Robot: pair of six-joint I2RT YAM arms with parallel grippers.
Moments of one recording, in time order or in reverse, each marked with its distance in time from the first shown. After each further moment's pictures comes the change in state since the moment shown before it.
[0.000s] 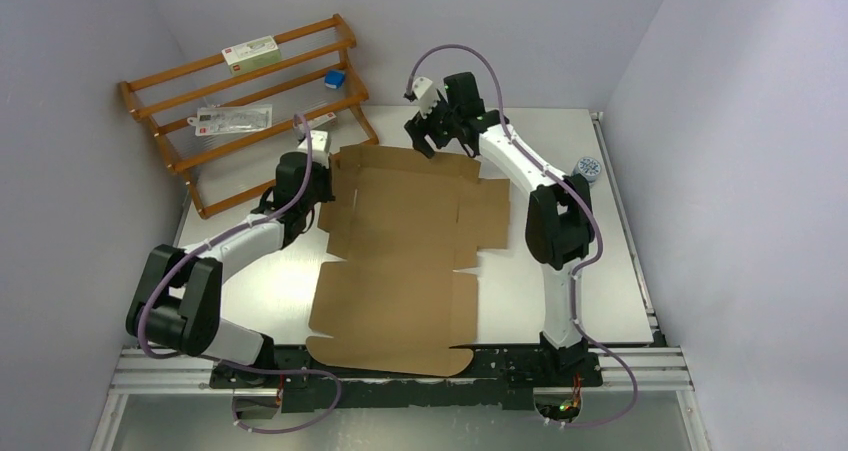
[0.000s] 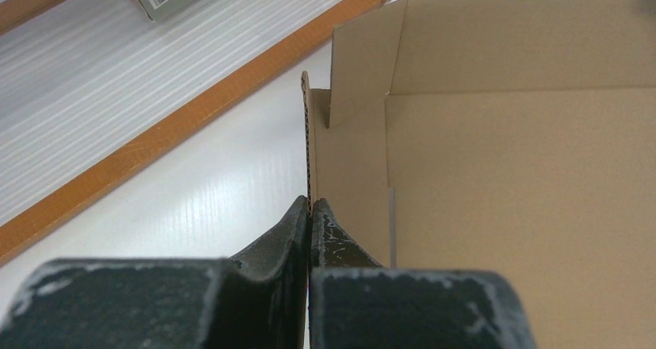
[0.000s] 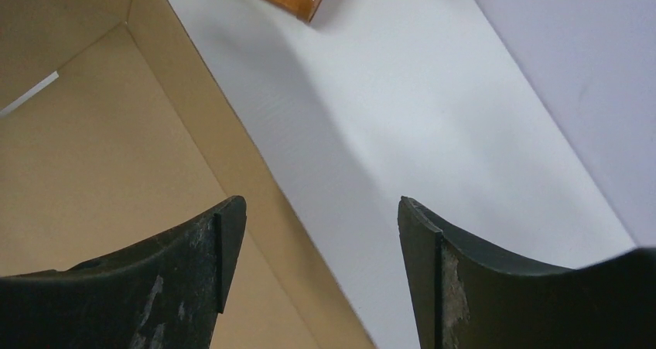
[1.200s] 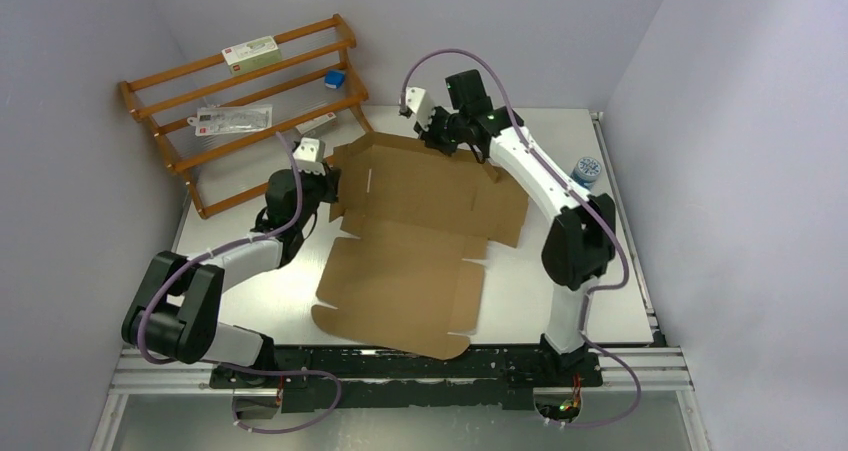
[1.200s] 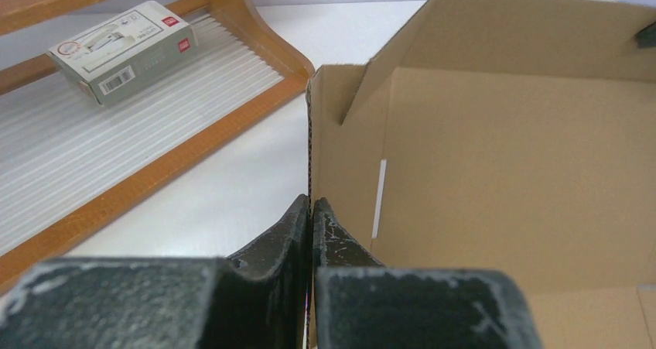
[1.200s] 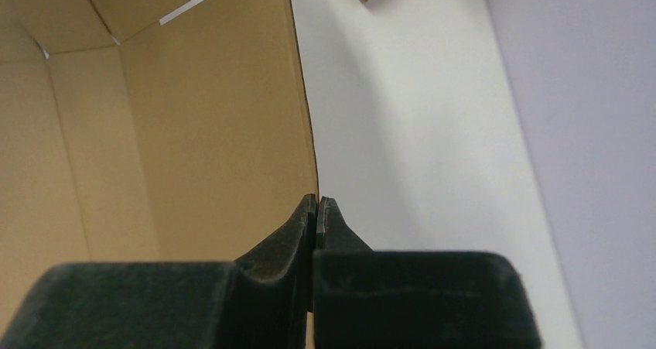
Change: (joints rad) left arm 0.000 -0.043 -0.168 0.397 0.136 -0.051; right arm 0.037 -0.139 0.033 -0.292 -0.060 -0.257
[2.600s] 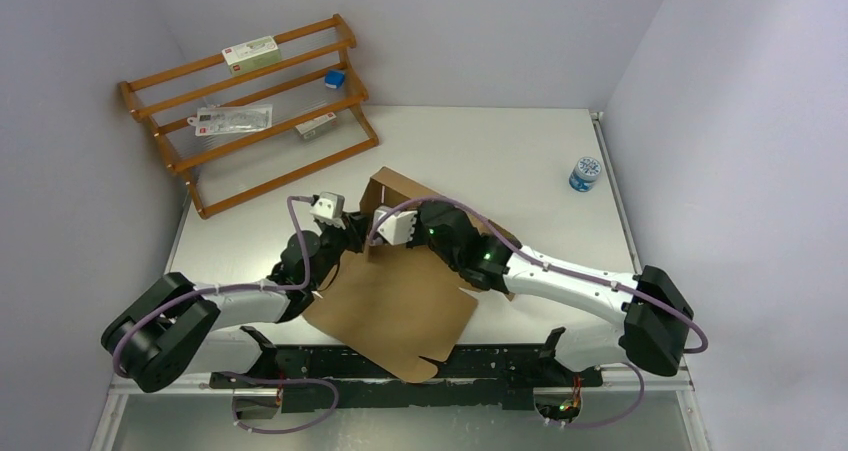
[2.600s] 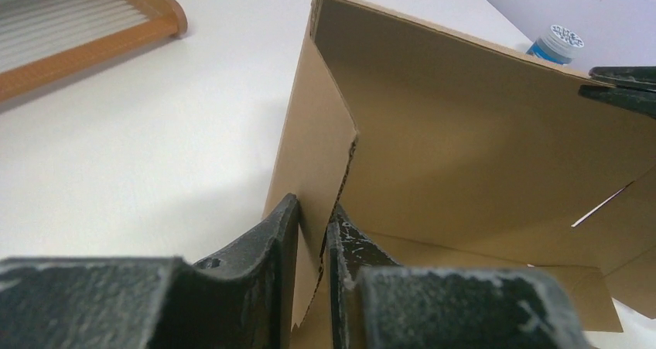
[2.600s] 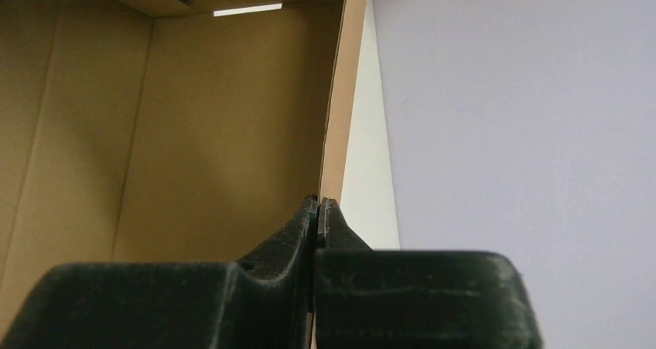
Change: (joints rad) left arm -0.349 -0.133 -0.340 0.320 -0.195 -0.125; right arm 0.525 -0.637 -0.967 0.647 0.756 -0.248
